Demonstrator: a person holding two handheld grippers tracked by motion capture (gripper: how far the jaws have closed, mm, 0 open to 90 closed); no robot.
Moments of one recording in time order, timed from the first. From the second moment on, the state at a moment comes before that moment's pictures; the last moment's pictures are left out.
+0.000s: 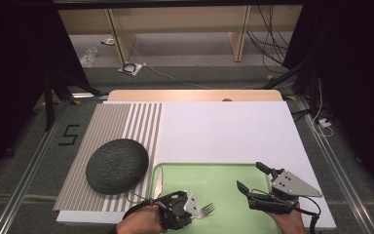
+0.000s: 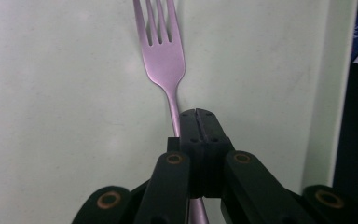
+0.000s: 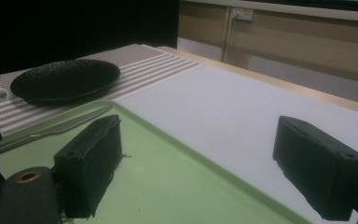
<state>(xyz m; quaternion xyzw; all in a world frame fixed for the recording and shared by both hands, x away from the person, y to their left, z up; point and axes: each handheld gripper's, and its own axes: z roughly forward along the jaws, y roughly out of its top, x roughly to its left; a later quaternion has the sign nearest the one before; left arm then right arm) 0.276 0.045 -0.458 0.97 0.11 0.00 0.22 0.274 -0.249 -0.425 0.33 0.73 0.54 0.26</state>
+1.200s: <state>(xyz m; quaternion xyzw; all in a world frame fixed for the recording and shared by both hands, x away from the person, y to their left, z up) 0.313 0.079 -0.464 0.96 0.18 0.06 0.21 0.274 -0.248 -0.425 0.33 0.73 0.54 0.26</state>
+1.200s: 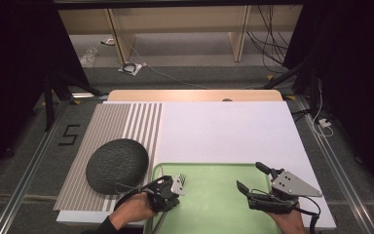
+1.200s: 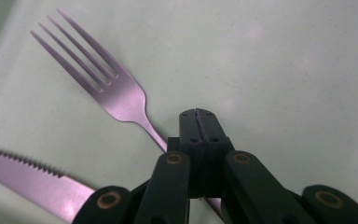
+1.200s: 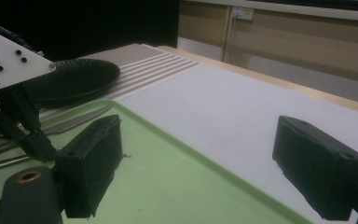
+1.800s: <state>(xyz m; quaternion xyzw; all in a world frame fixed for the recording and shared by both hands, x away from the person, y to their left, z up) 0.325 0.095 -0.463 0.95 0.21 0.06 0.20 0.274 -0.248 -0.425 0.33 0.73 0.54 0.26</state>
